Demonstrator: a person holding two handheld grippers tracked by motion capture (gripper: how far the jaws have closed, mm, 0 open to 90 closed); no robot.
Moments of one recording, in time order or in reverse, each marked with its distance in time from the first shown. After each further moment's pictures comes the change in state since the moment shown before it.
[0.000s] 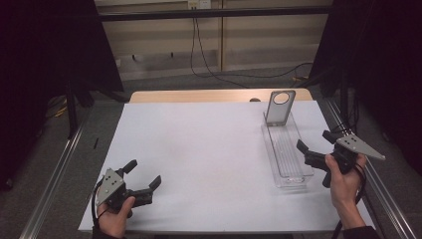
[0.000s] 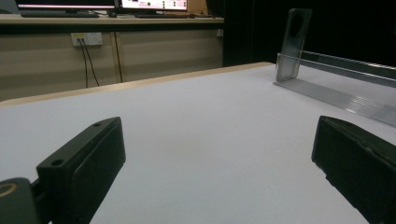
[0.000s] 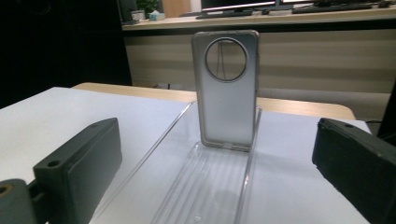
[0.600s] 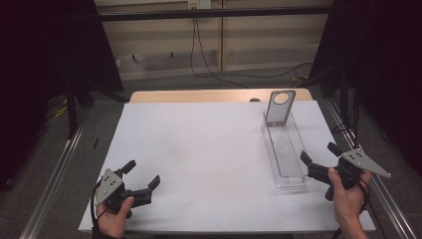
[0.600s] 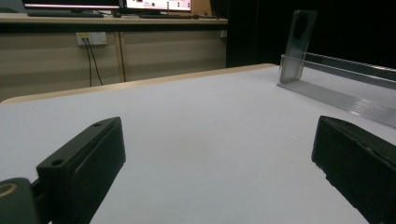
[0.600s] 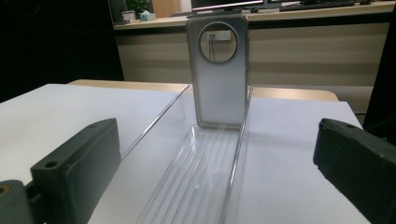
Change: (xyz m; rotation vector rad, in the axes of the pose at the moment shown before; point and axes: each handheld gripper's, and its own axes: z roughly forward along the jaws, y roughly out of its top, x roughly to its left) left arm 0.001 -0.001 -0.003 -0.005 0.017 -0.007; right arm 0.007 -0.022 -0.025 0.002 -0.036 0.016
